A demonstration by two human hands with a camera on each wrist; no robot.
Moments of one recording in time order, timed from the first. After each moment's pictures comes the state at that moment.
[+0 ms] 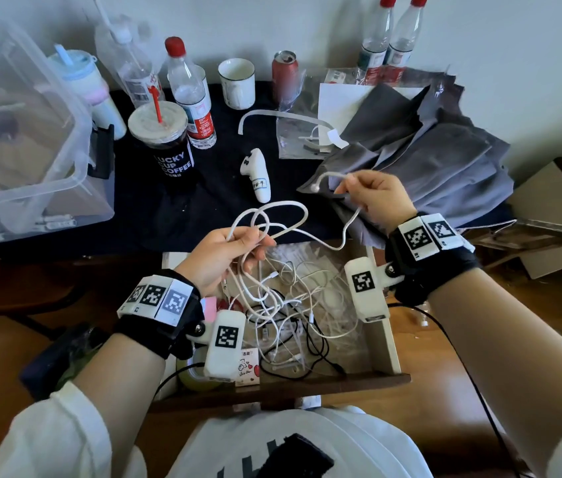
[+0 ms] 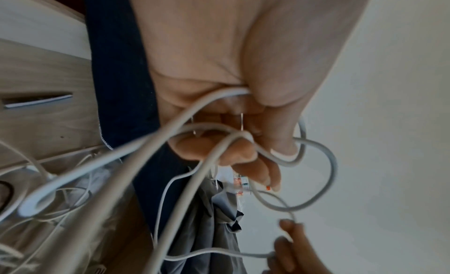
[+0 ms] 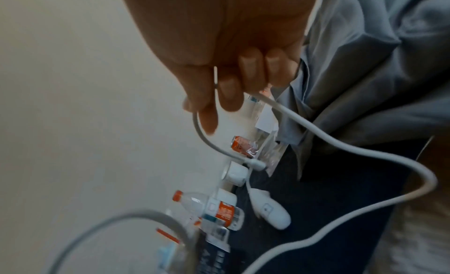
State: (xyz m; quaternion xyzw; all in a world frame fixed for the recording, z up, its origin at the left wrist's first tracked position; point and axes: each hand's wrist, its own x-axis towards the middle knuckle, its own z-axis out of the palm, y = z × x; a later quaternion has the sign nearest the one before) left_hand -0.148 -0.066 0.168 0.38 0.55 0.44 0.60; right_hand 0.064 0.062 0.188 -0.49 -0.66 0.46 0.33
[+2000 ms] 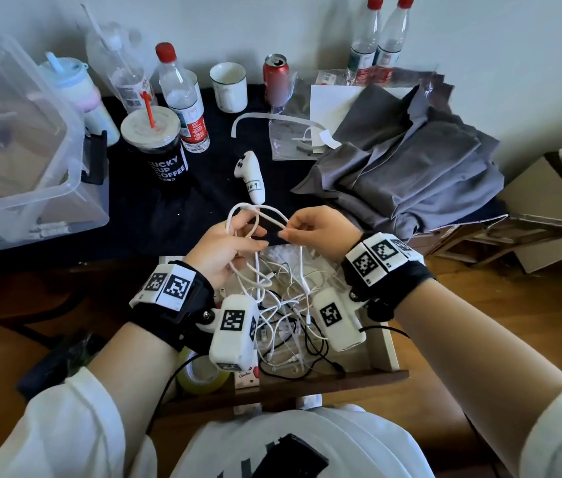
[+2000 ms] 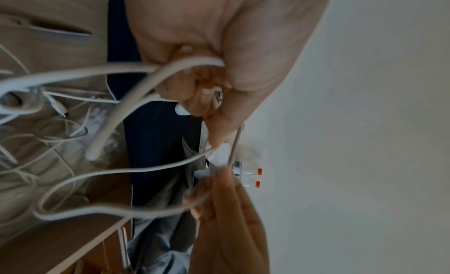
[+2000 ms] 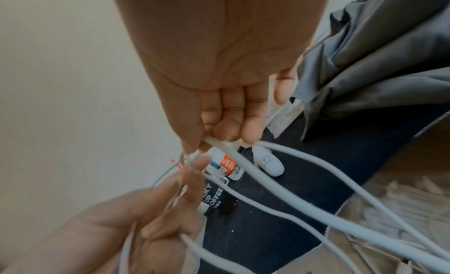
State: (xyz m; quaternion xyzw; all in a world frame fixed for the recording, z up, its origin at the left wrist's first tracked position) left_hand -0.137 -0.049 0.170 0.28 0.61 0.45 0.59; right_hand 0.026 0.032 0.169 -0.44 -0.79 0.42 0.10
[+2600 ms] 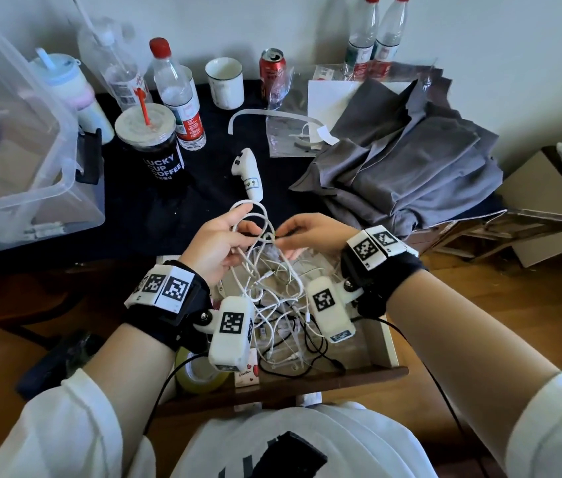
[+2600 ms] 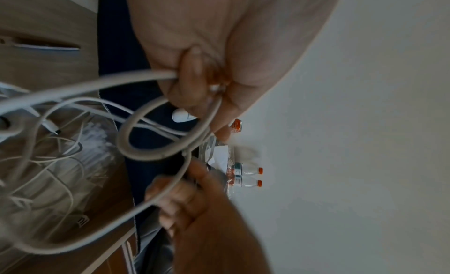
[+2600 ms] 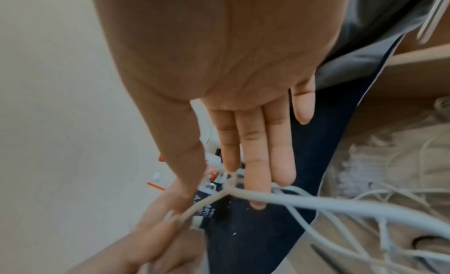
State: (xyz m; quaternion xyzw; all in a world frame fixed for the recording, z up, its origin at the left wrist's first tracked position) left_hand -0.142 -0.046 0.167 0.27 0.59 0.47 0.59; right_hand 0.022 0.031 0.167 -0.42 -0.65 0.63 0.05
